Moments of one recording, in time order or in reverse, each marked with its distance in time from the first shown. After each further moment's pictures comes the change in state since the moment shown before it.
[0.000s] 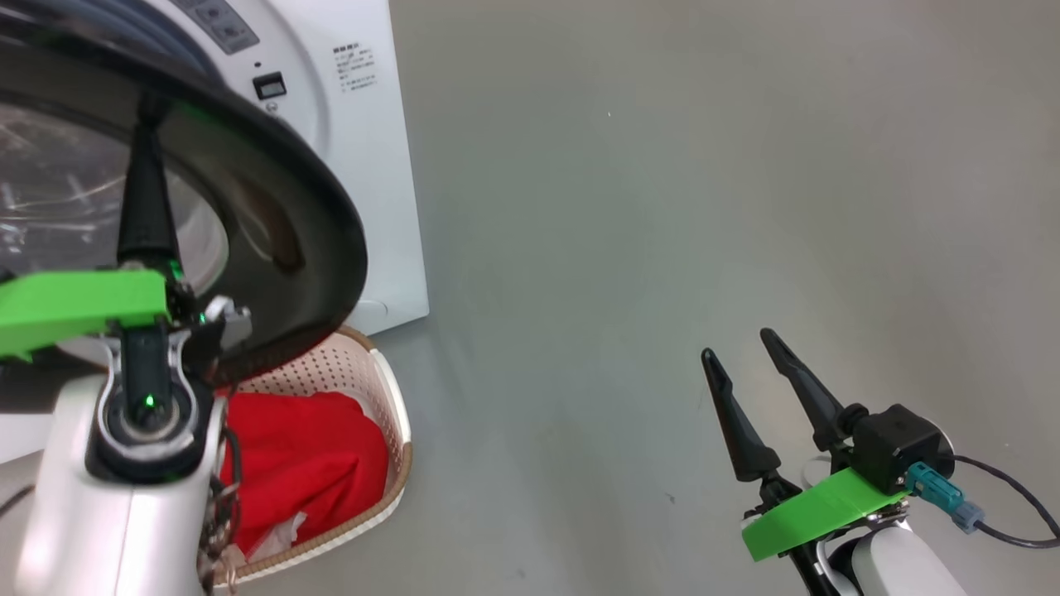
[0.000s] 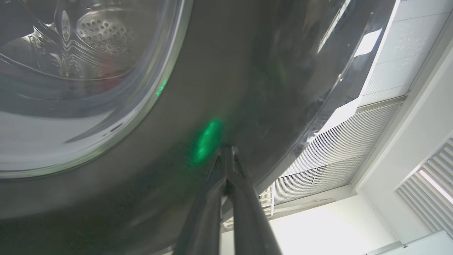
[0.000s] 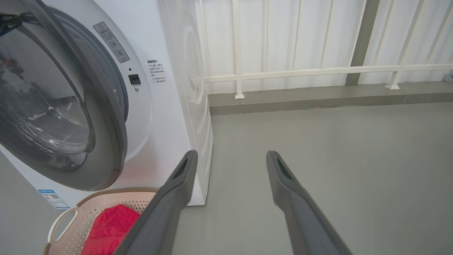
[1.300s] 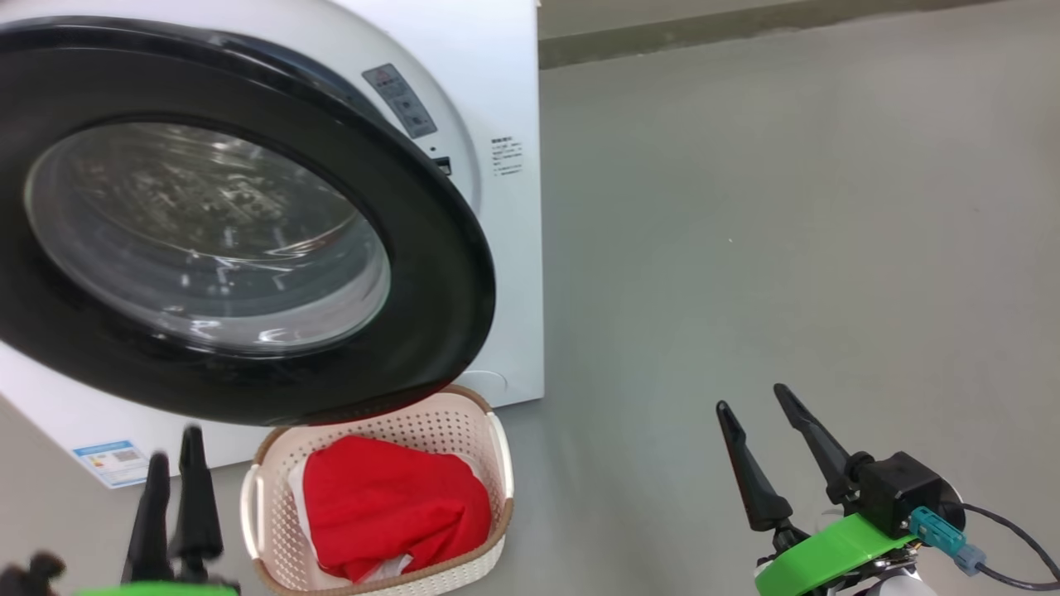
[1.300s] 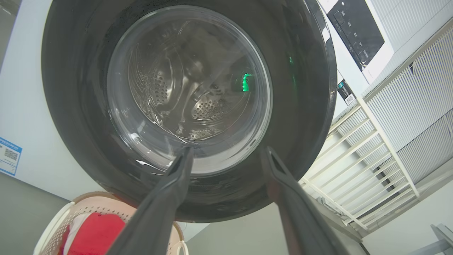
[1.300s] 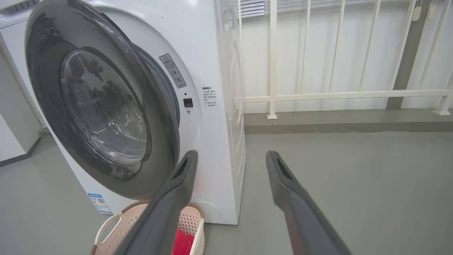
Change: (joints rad) left arm 0.552 0.034 0.058 -0.012 0.532 -0.182 -0.074; right arm 0.092 0.000 -0.021 0.019 -0.011 0.000 0.000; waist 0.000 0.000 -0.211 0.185
